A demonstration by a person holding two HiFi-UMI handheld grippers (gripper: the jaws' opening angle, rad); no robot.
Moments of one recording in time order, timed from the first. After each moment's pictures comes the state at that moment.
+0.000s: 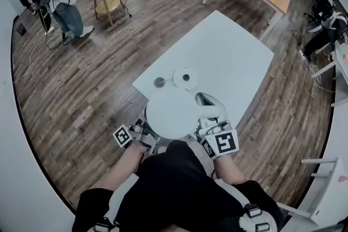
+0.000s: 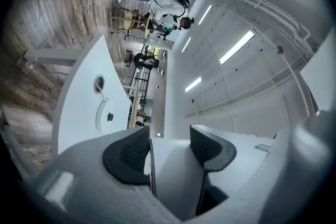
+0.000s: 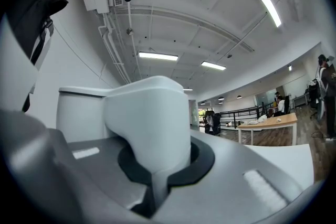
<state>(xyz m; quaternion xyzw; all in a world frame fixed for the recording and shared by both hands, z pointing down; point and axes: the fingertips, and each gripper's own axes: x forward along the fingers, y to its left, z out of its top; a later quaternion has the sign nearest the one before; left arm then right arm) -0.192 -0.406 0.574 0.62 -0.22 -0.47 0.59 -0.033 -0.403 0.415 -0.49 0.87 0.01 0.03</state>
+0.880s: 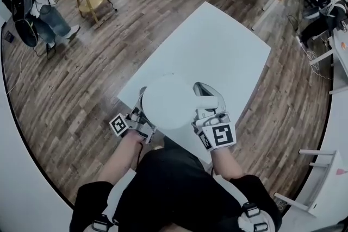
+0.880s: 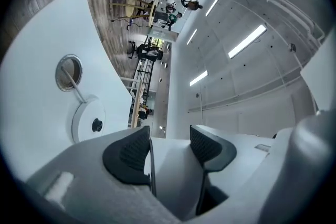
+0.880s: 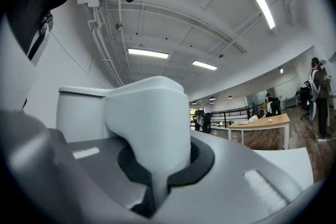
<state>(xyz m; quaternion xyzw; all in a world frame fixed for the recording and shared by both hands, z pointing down) -0.141 -0.525 0.589 0.62 -0.20 -0.44 0.62 0.019 -0.510 0.428 -0.53 0.85 0.01 0.03</state>
